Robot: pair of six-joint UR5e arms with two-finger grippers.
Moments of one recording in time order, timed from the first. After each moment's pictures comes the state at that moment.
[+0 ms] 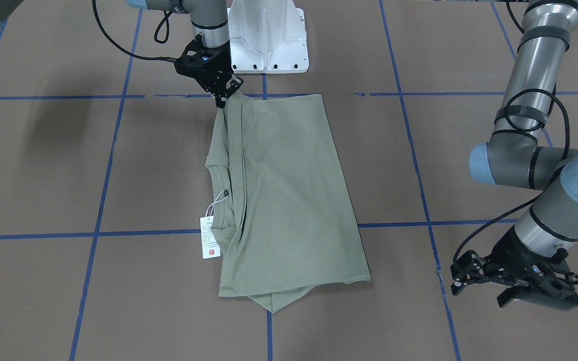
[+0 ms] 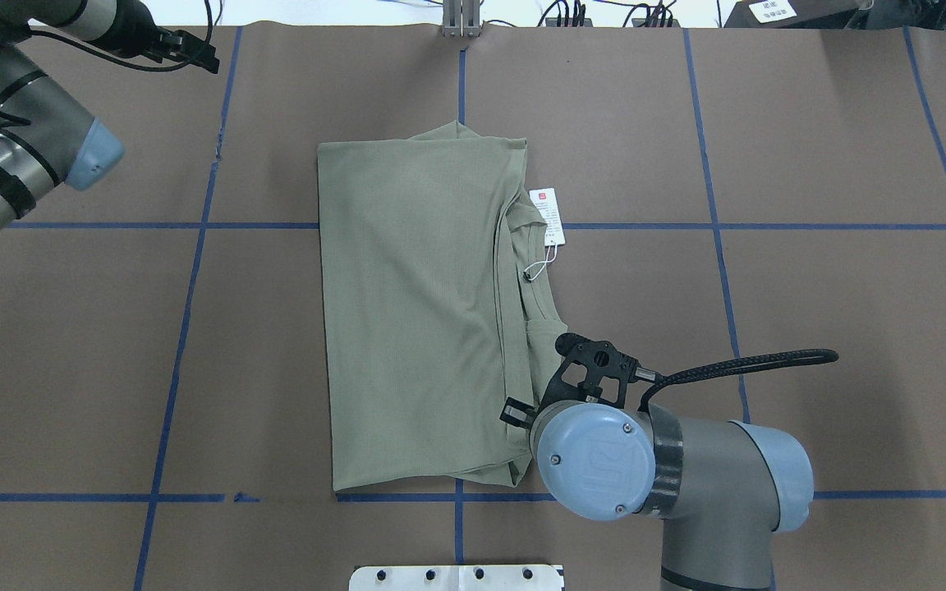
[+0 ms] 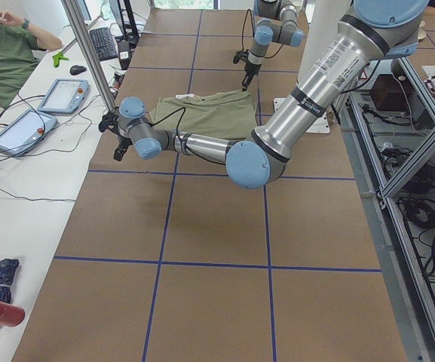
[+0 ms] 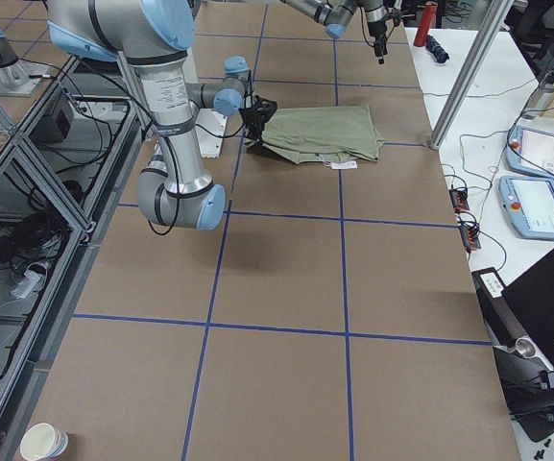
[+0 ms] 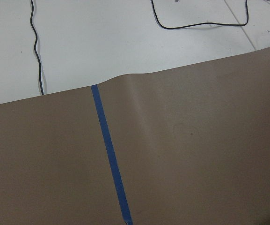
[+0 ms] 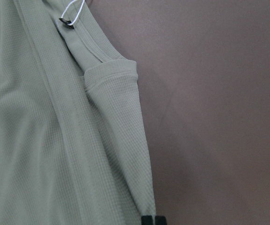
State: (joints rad) left arm -1.09 -2.26 -1.02 -2.40 -2.09 -0.67; right arm 0.19 -1.10 2.00 -1.72 1.47 1.84
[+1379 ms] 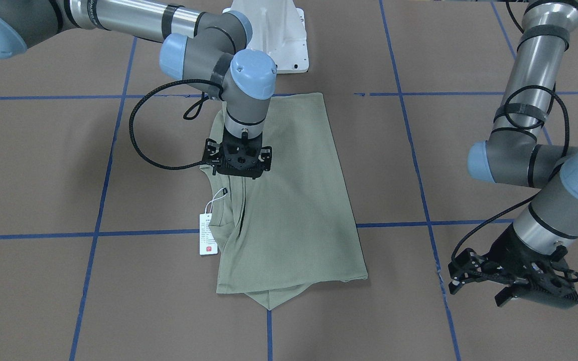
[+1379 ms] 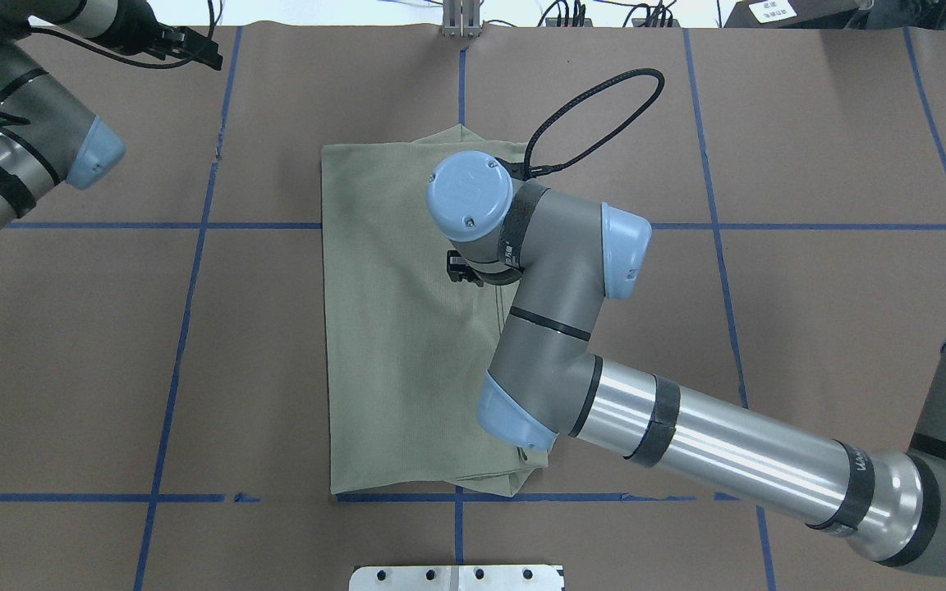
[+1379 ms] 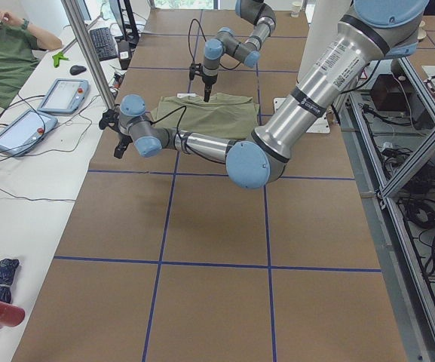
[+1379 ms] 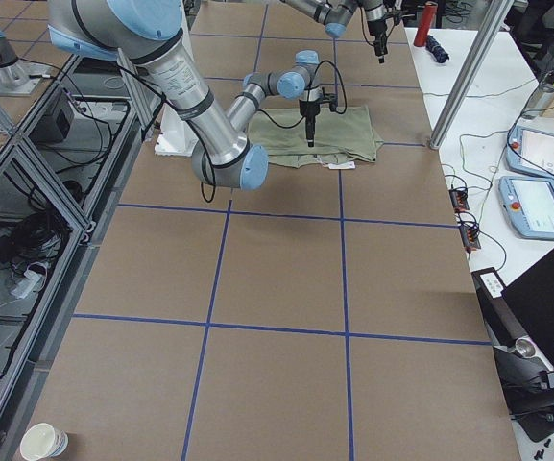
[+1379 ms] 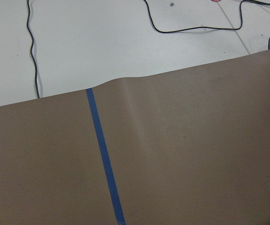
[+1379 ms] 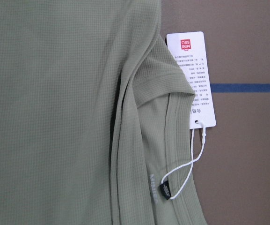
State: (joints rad) left arm -1.09 -2.26 -1.04 -2.40 -2.09 -0.68; right arm 0.52 -0.70 1.43 -1.76 1.71 1.18
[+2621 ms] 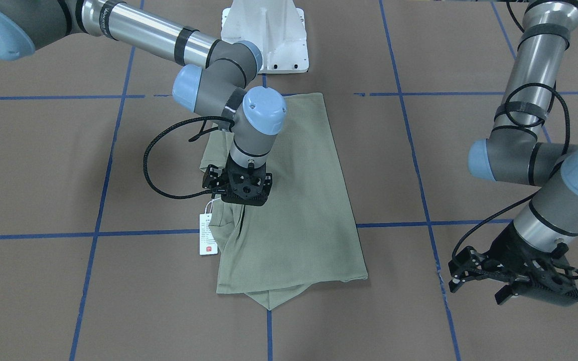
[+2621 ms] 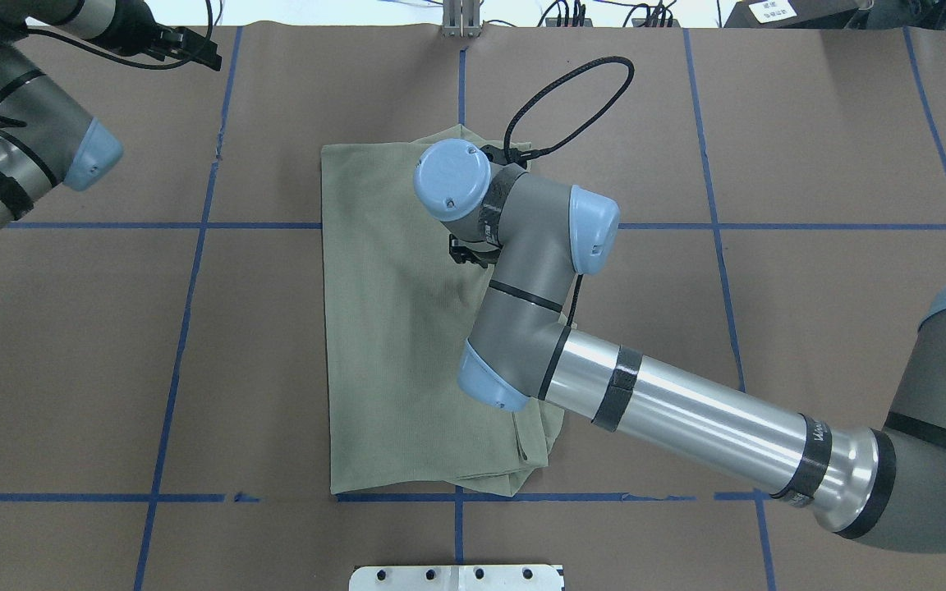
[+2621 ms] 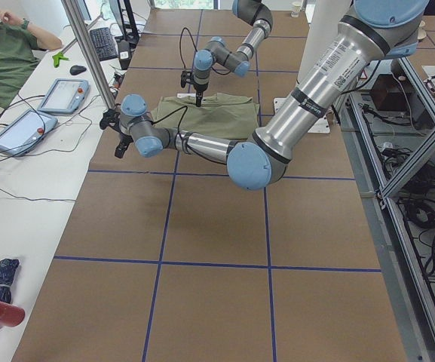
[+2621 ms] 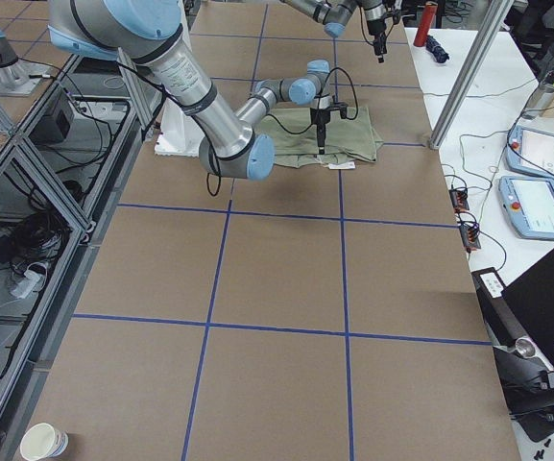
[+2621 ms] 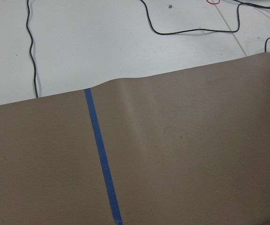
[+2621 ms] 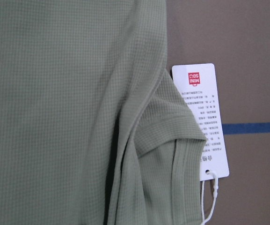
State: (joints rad) left arm -1.09 -2.25 -1.05 -2.40 -2.09 -0.69; right arm 0.54 -0.63 1.25 -1.69 1.68 1.16
